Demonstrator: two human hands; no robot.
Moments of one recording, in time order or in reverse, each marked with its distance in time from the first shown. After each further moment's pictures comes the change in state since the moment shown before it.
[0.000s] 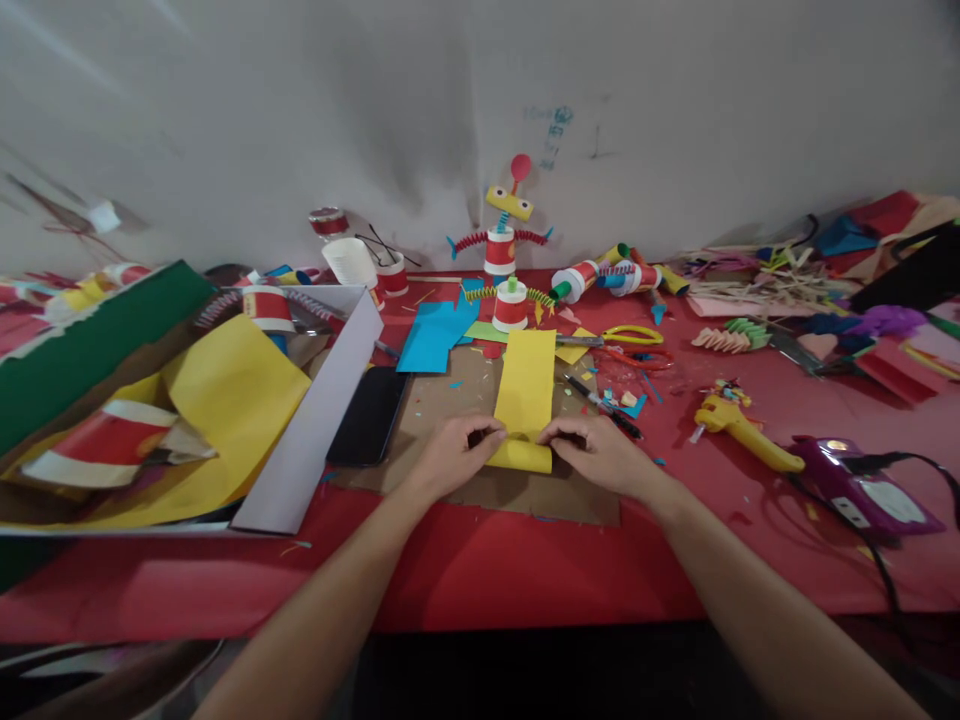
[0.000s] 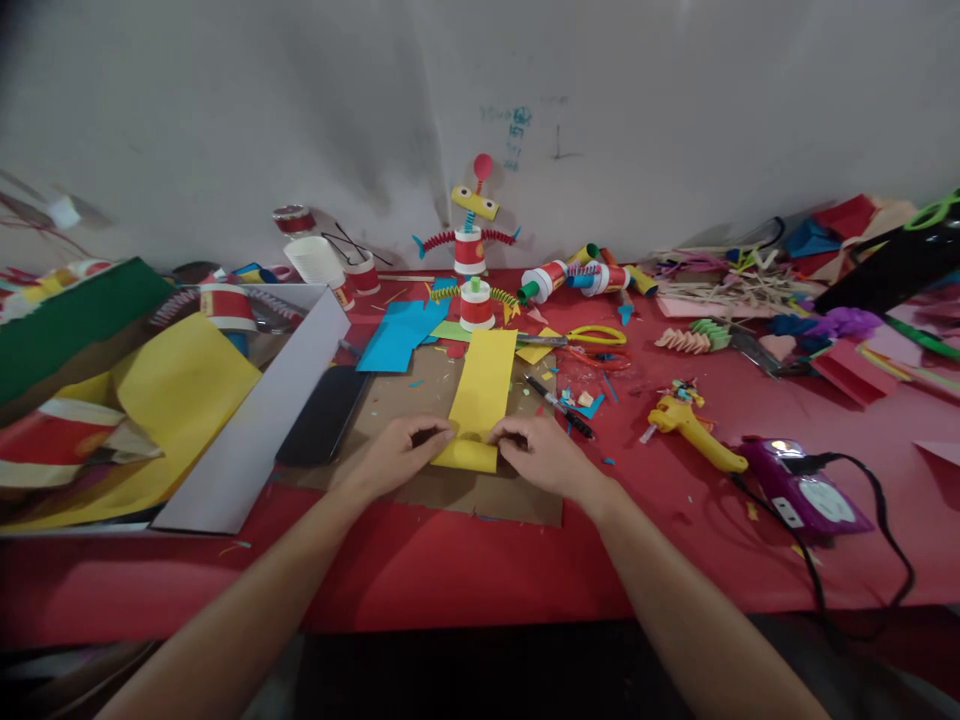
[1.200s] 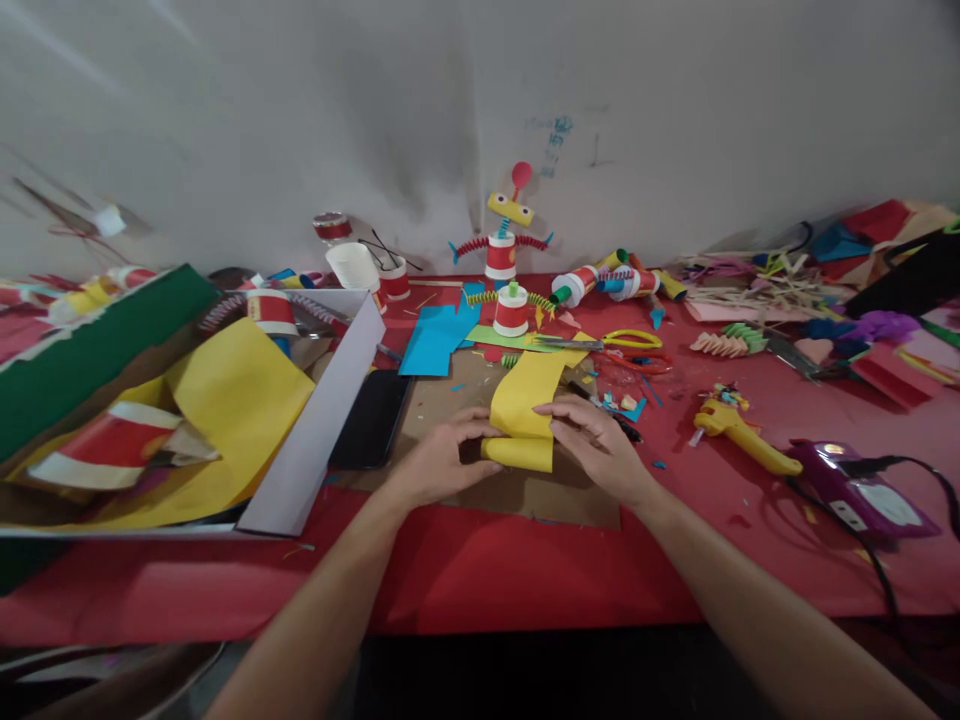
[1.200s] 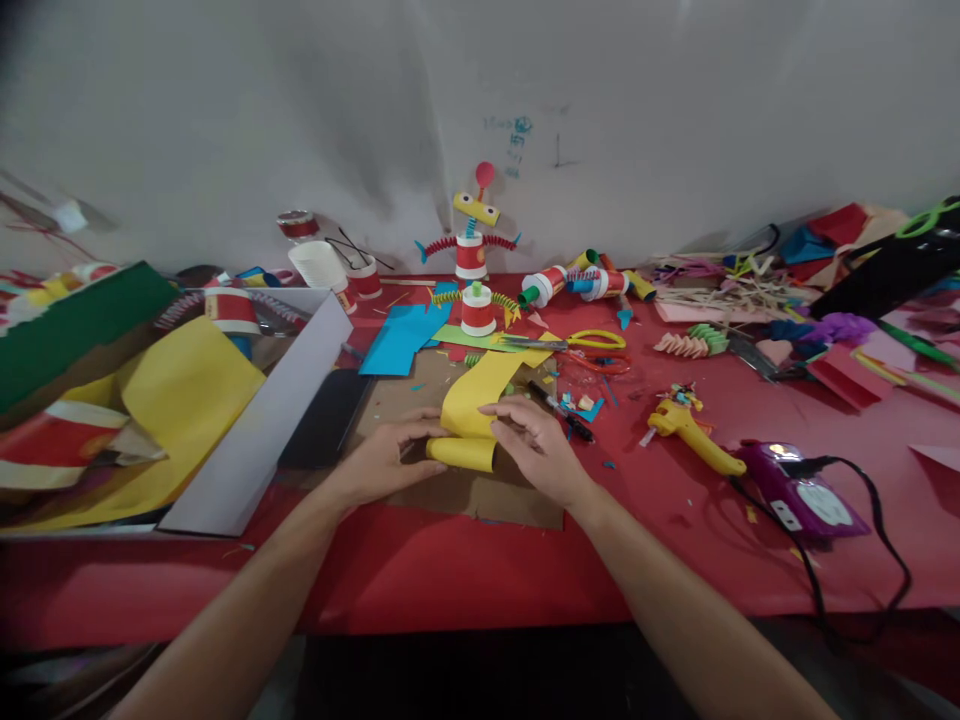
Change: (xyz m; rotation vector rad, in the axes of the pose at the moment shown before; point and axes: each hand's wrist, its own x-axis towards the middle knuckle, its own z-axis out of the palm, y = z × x) left_hand -0.008 -0.012 -0.015 -0.093 -0.084 0.154; right_hand 0.002 -0.002 0.013 0.261 0.328 -0.210
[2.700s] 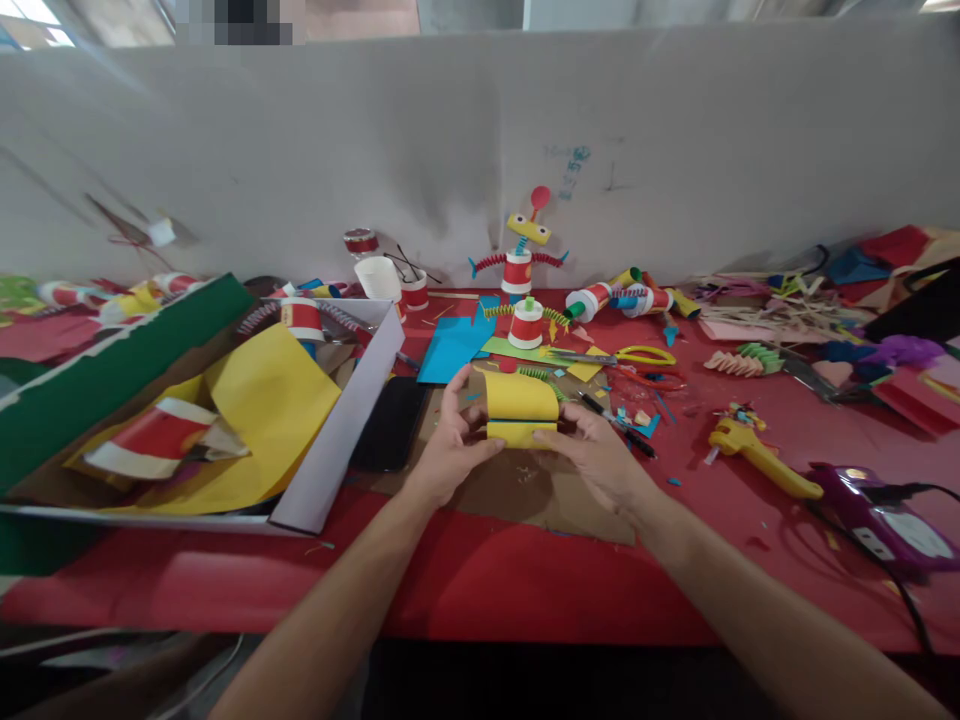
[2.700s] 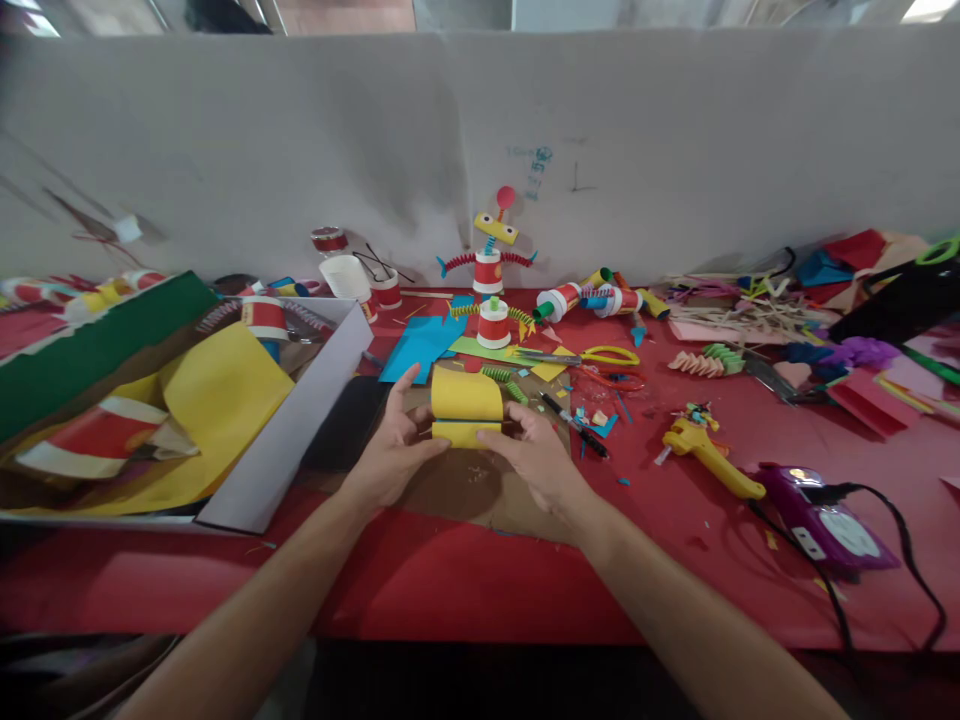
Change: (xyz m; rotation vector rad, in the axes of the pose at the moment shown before) left_hand 0.002 0.014 0.007 -0.850 0.307 -0.133; right_hand 0.018 -0.030 0.028 0.552 -0.004 0.499
